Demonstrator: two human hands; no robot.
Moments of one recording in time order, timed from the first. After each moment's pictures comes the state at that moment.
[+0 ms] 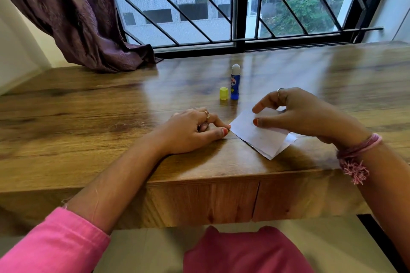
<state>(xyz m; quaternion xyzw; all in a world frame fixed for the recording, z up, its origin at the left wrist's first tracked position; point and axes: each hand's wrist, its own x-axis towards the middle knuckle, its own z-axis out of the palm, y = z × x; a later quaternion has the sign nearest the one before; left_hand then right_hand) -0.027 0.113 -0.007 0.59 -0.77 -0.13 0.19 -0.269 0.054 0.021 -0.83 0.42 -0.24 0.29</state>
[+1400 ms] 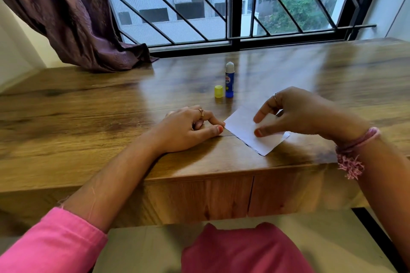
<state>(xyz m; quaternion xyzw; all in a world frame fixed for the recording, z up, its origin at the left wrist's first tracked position) -0.030 0.117 -0.006 0.58 -0.78 -0.13 0.20 -0.276 0.062 0.028 -0.83 0.46 -0.16 0.26</state>
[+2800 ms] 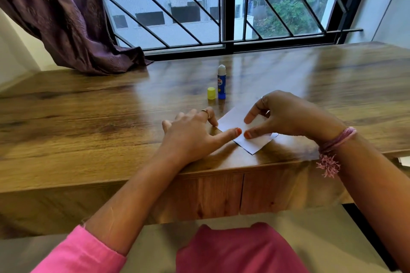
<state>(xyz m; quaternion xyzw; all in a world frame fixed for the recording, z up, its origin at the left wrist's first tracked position) -0.082 0.128 -0.015 0.71 -0.68 0.01 0.19 -0.275 0.063 0.027 -0.86 0.45 -0.15 0.21</state>
